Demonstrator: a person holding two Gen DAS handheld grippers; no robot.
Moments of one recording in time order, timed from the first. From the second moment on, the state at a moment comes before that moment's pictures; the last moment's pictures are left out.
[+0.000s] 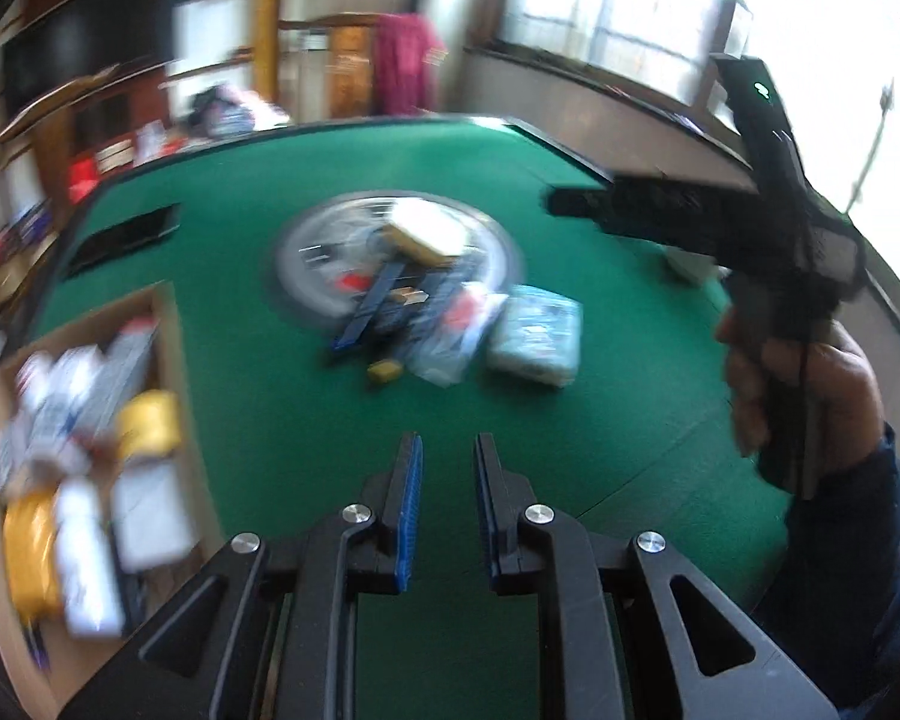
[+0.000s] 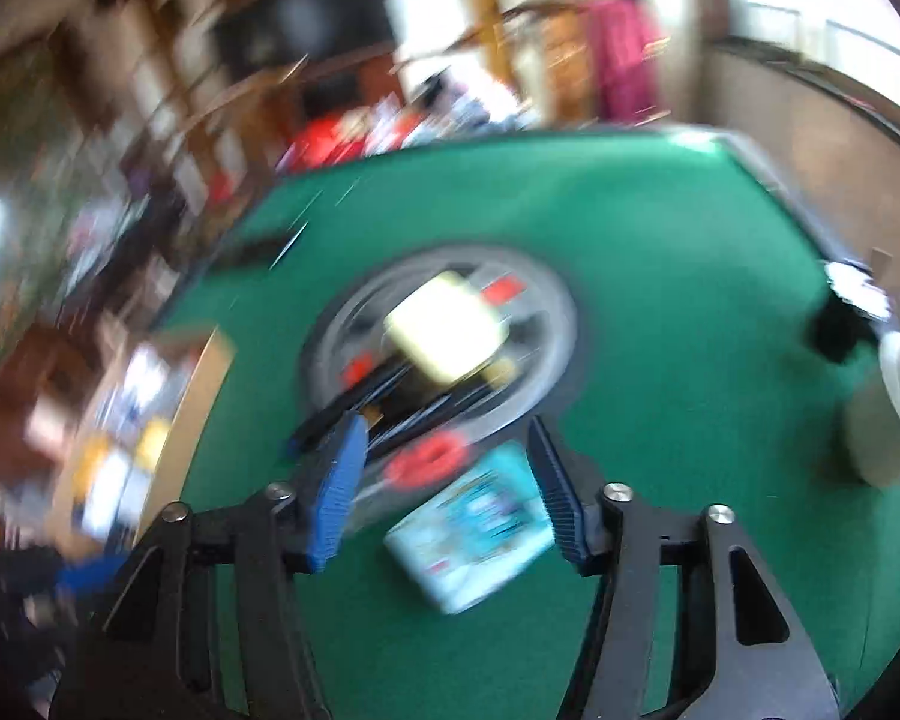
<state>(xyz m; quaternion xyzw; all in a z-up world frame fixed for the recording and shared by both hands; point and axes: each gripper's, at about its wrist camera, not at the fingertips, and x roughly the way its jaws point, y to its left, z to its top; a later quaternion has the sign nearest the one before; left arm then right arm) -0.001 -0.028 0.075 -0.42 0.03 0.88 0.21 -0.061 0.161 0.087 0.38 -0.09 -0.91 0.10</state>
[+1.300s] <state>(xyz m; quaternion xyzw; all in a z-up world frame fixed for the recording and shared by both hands) -0.106 0.075 0.028 -0.49 0.19 0.81 0.26 -0.058 0.239 0.063 0.36 -0.28 -0.89 0.09</state>
